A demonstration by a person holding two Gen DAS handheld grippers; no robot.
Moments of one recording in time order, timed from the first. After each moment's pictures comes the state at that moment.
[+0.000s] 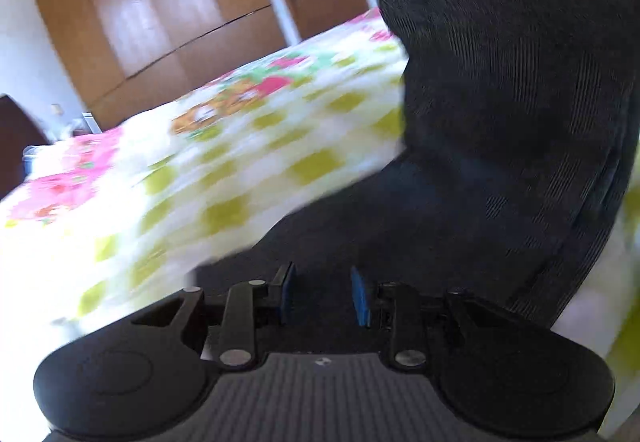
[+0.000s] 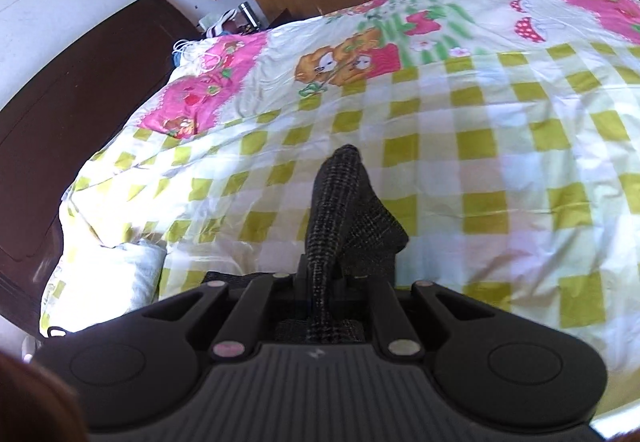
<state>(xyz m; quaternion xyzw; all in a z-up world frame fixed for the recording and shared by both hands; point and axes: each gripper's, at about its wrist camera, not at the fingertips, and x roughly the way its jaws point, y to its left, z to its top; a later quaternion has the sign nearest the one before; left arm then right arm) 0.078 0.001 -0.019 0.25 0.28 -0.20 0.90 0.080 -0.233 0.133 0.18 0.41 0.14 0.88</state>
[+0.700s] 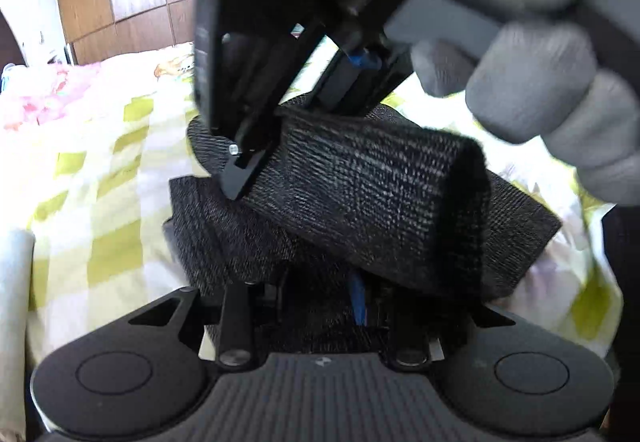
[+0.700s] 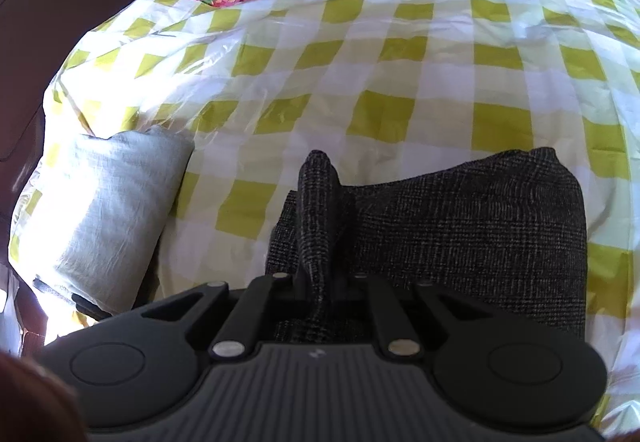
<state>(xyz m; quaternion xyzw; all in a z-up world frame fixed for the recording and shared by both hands) 0.067 0.054 -0.030 0.11 0.33 -0.27 0.90 0.132 -0.033 0.033 0.10 0.51 0.18 0.83</state>
